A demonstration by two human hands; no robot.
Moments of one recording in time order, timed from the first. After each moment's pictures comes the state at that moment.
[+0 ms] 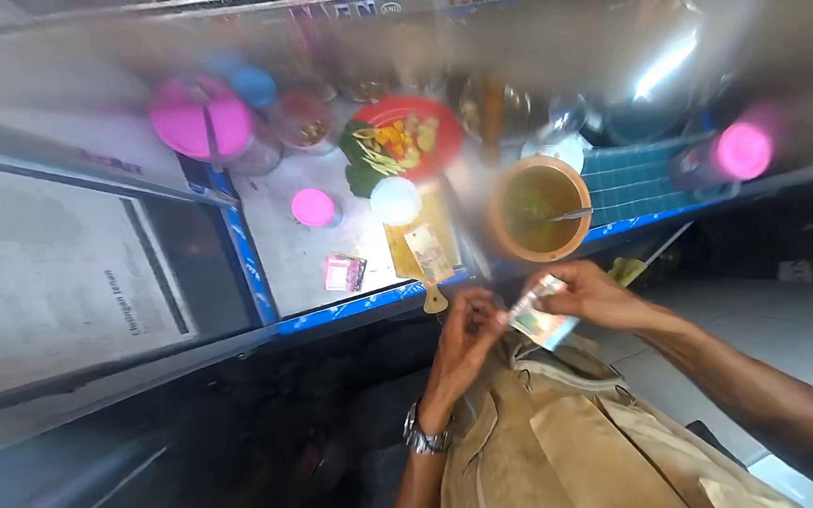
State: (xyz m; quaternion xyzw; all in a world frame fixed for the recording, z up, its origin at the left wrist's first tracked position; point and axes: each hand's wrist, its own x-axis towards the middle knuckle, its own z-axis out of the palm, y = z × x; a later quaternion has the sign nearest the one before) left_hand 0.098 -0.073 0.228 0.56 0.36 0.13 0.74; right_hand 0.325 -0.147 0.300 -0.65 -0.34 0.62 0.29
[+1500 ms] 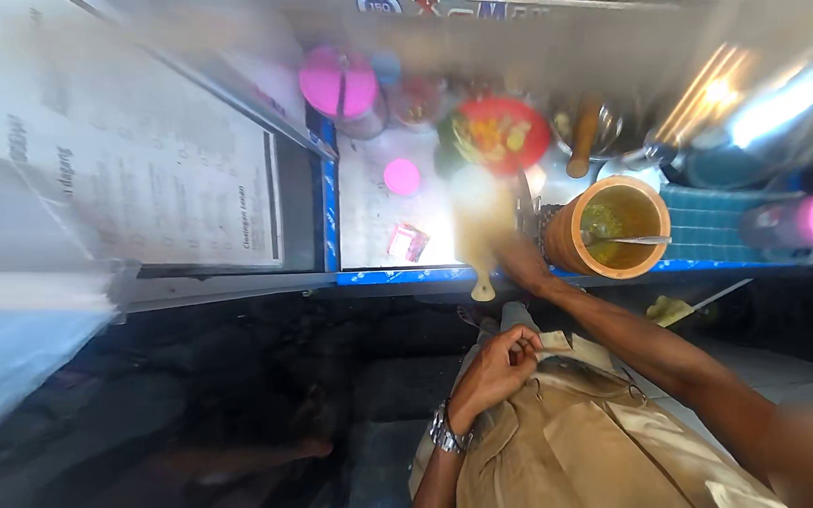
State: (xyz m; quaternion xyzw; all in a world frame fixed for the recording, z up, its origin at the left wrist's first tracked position) left_hand 0.048 -0.091 0.216 0.59 0.33 0.06 0.73; right_hand 0.252 -0.031 0.077 -0.66 -0.72 0.18 0.09
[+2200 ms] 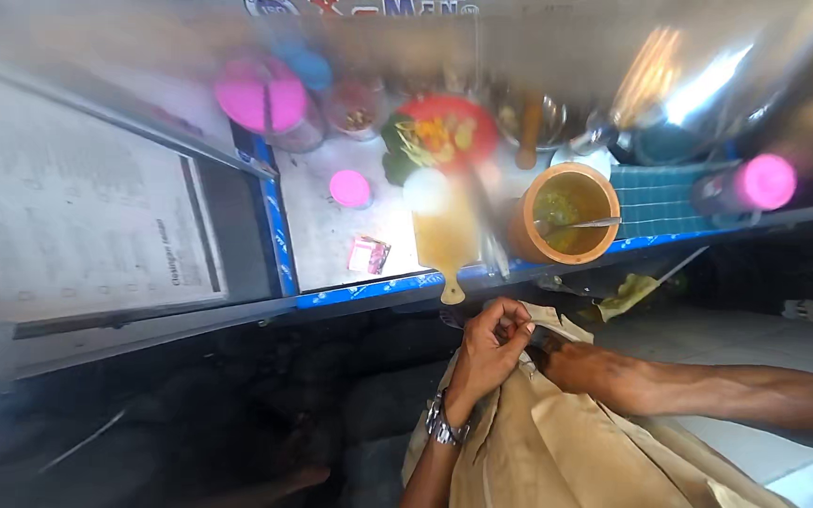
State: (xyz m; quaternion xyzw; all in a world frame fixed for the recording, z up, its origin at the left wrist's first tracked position) left_hand 0.091 -0.090 0.226 0.58 0.32 0.20 0.72; right_hand 0.237 -0.140 0.320 -0.48 -0.58 0.55 -0.36
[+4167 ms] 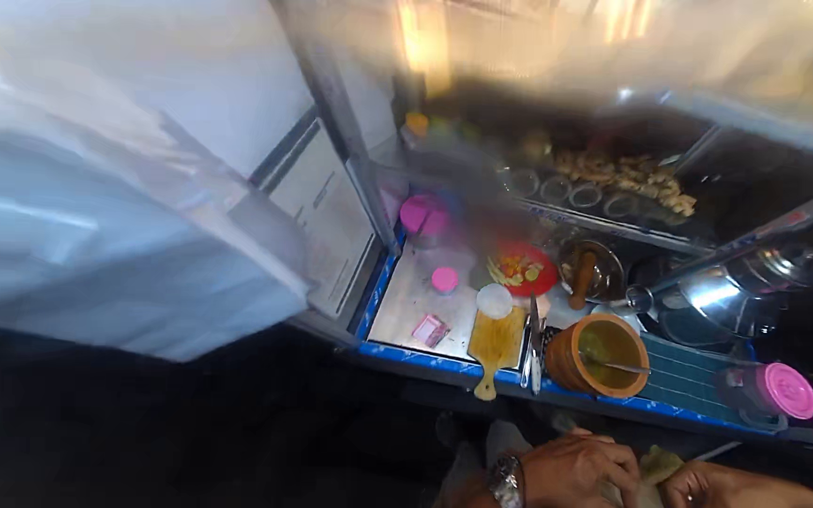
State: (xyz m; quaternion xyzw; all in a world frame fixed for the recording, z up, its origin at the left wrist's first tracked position) left_hand 0.127 -0.098 0.247 0.79 -0.06 0.21 0.57; right_hand 0.391 -0.185 0.344 -0.52 -0.40 0.75 -0.07
